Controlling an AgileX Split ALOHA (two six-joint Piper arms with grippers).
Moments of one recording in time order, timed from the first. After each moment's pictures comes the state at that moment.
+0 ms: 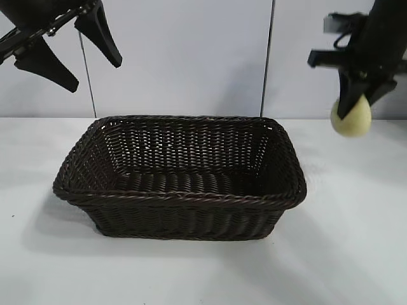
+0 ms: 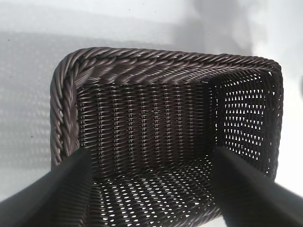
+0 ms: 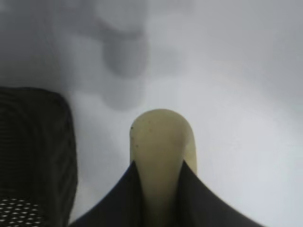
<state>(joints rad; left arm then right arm) -0.22 1.80 -1.48 -0.53 0.97 0.05 0.08 1.93 -1.82 0.18 1.23 -0.01</state>
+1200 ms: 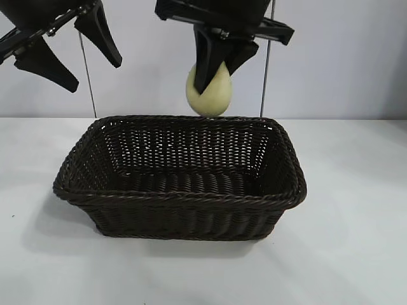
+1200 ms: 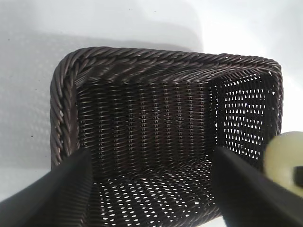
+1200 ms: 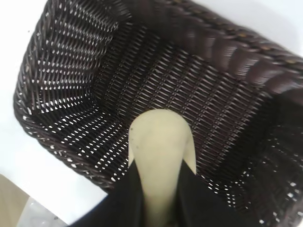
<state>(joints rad) -0.22 1.80 -1.48 -0.53 0.98 0.05 0.53 2.11 -1.82 0.18 1.18 0.01</state>
